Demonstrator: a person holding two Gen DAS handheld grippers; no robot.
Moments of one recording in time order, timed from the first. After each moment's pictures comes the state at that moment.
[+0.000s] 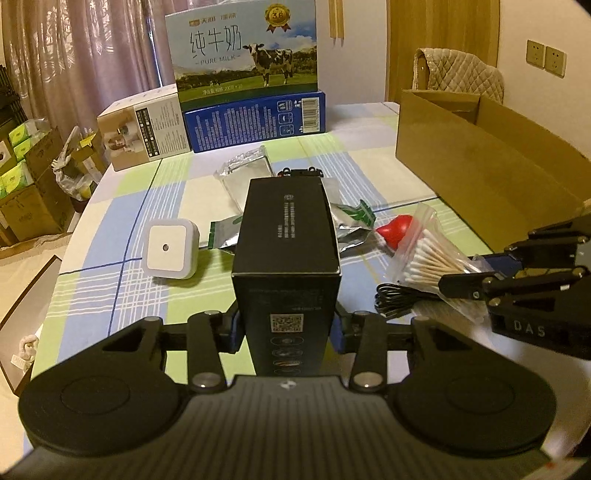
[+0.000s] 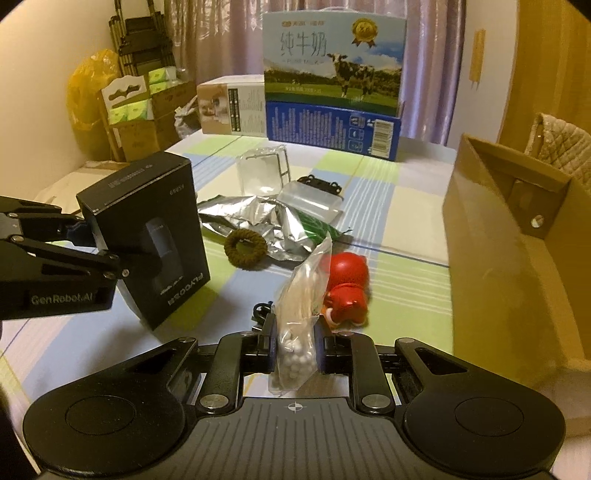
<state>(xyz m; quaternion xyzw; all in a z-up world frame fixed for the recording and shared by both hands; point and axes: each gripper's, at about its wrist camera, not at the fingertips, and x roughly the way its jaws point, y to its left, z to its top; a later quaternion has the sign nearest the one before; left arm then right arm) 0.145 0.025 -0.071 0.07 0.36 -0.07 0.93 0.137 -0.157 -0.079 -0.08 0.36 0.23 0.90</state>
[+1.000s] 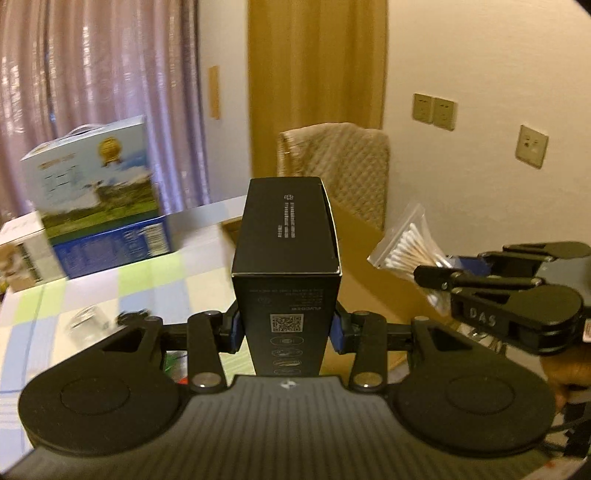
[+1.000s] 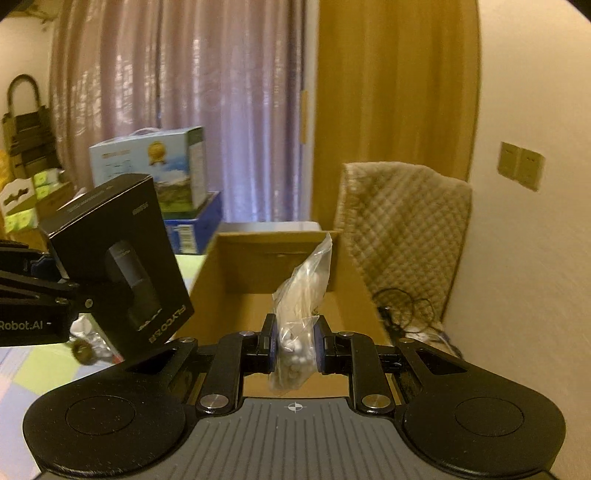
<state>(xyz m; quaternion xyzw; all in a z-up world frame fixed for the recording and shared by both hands) 0.153 -0.180 0.056 0.07 0.28 -0.22 0.93 0.138 -0.369 0.035 -0.02 0.26 0.05 0.96</state>
